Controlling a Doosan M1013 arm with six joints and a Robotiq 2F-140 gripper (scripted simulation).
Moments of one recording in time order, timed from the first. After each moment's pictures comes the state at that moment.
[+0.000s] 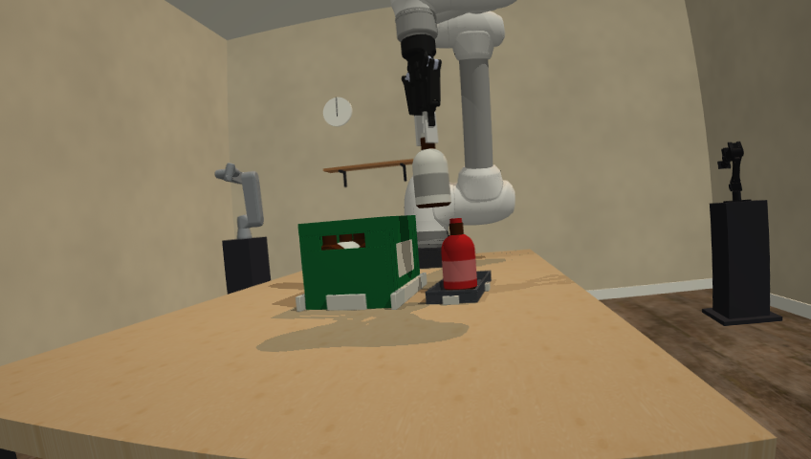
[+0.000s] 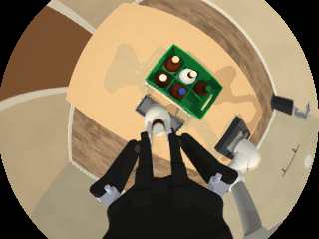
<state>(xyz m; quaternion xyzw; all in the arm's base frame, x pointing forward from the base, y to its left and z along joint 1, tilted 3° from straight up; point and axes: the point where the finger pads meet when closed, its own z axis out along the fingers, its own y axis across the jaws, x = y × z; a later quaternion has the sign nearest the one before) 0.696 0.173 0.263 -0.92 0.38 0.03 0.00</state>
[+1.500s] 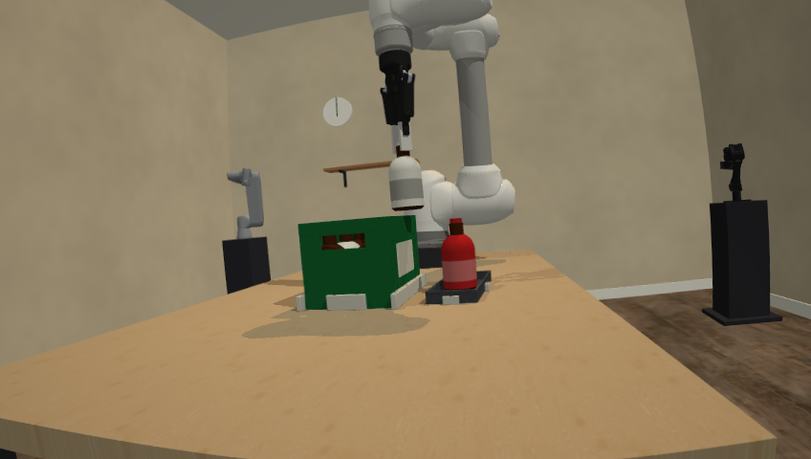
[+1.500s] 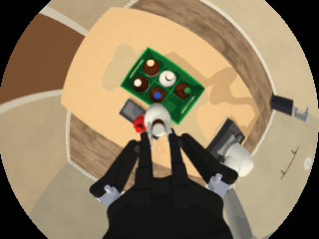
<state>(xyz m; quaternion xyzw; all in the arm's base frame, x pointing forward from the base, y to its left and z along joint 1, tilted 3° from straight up) 0.632 0.099 0.264 -0.92 0.38 0.03 0.00</state>
